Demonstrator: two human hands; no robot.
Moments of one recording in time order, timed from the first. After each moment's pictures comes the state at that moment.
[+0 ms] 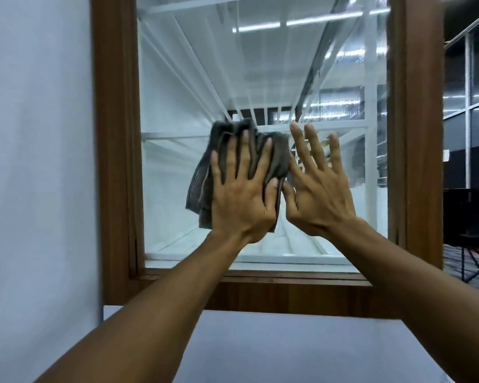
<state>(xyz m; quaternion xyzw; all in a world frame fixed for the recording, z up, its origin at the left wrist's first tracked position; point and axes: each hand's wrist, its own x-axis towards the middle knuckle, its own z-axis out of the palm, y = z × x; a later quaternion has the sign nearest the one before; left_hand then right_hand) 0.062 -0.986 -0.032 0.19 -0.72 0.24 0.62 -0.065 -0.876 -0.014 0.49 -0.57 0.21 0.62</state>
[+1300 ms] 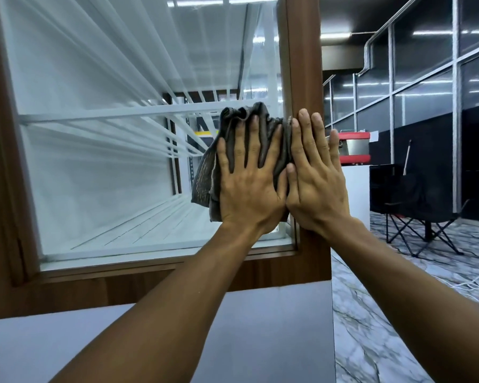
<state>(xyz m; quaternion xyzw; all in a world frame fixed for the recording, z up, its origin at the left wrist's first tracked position) -0.065 -0.871 -0.052 0.13 -0.74 0.23 0.62 -0.148 -0.768 -0.051 0.44 -0.58 0.34 0.60</state>
